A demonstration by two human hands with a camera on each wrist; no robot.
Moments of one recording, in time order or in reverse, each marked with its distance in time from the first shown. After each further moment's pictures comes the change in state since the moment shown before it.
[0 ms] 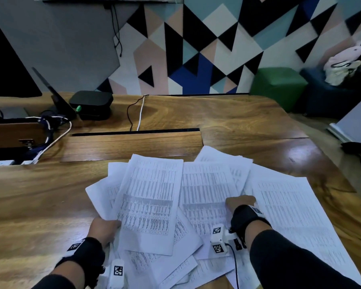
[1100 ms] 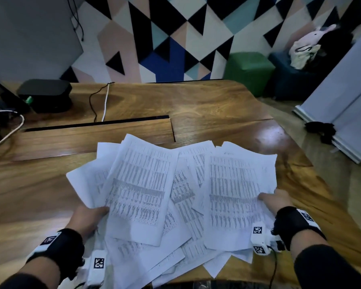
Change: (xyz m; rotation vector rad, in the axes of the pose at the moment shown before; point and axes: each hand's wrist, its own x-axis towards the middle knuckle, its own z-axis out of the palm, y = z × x) left_hand -0.029 0.026 0.043 -0.018 -0.174 0.105; right_hand 0.043 0.097 -0.152 0.075 0.166 -0.069
